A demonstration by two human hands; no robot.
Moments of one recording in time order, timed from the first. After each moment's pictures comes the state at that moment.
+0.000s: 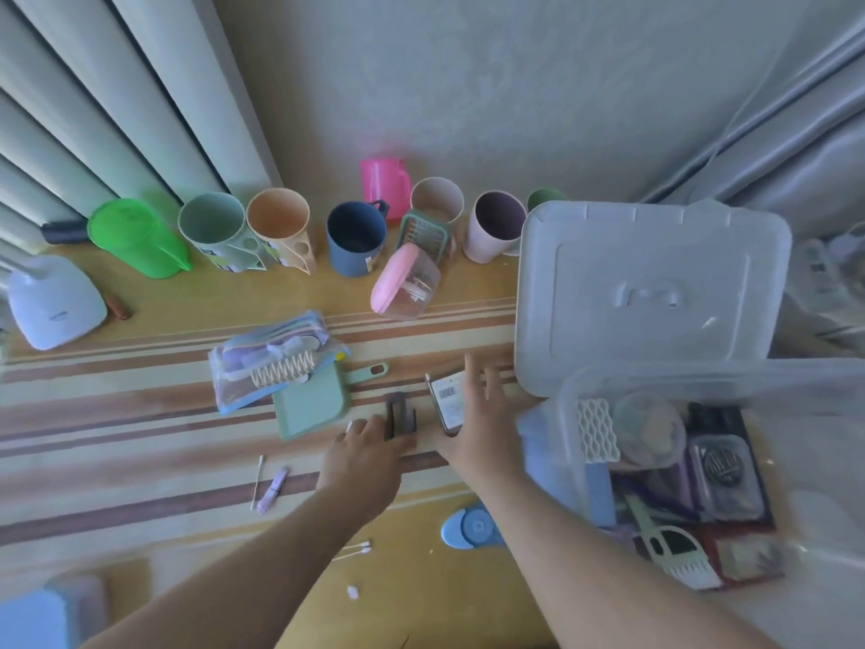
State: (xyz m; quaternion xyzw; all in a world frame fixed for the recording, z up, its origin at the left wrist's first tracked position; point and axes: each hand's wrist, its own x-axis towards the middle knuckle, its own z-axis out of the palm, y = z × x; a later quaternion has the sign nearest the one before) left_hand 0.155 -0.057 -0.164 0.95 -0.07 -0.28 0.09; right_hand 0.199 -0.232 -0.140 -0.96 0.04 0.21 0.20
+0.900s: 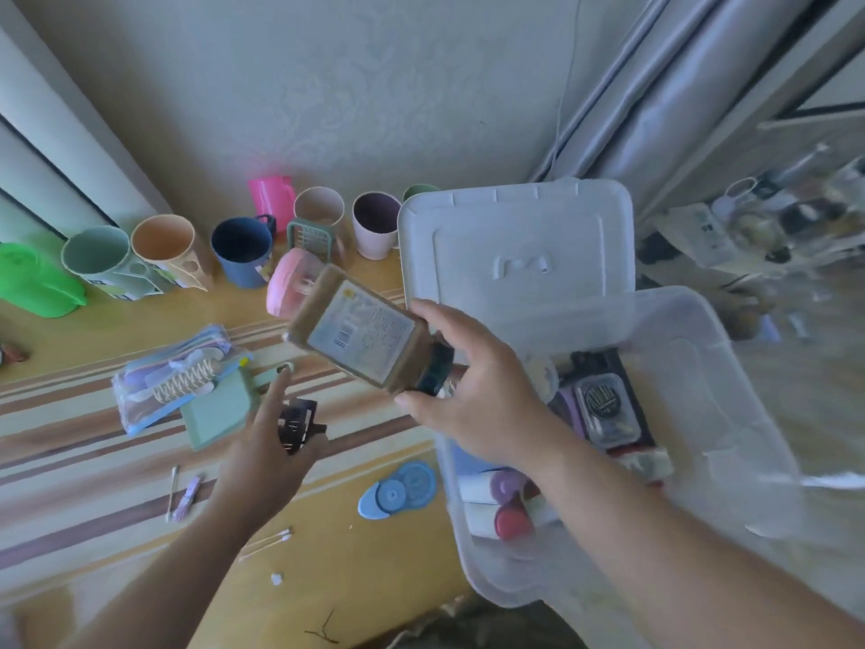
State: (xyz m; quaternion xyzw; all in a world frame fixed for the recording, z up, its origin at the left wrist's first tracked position) left_hand 0.130 -0.082 -0.084 0.90 0.12 -0.14 0.39; right_hand 0.173 -0.341 0.055 -0.84 -0.08 0.10 0.52
